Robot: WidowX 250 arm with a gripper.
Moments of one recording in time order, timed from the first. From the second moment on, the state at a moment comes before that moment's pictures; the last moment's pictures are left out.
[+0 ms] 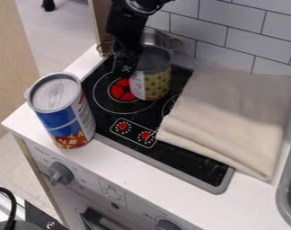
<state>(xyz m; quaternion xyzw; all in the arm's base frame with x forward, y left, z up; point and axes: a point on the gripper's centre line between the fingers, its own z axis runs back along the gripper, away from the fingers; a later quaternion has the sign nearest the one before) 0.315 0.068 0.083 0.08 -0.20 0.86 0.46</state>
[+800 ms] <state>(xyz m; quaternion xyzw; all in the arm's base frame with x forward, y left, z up) 0.334 0.042 0.075 0.05 -0.20 0.88 0.42</state>
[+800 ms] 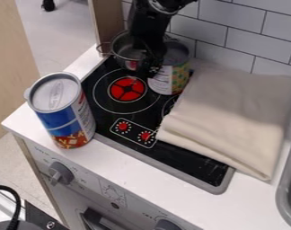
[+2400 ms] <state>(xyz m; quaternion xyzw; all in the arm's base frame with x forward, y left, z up) 0.313 0.024 0.096 -0.01 -0.19 0.86 0.48</state>
